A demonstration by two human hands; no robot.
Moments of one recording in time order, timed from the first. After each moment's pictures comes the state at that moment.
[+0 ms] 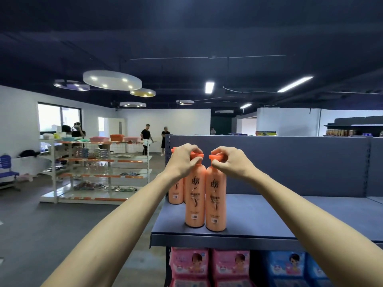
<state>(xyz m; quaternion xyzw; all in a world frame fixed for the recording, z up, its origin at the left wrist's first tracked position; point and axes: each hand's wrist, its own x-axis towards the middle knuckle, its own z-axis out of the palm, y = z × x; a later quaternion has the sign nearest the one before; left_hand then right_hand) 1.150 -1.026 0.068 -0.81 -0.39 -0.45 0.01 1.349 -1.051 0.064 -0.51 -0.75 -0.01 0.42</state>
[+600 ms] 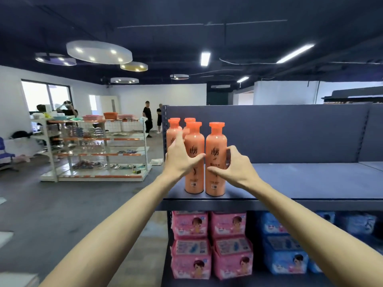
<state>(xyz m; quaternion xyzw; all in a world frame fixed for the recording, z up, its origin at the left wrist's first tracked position) 1.150 -1.050 -0.016 -0.72 -0.45 -0.52 -0.07 1.343 -1.094 -0.037 -0.59 -0.68 0.06 0.43</state>
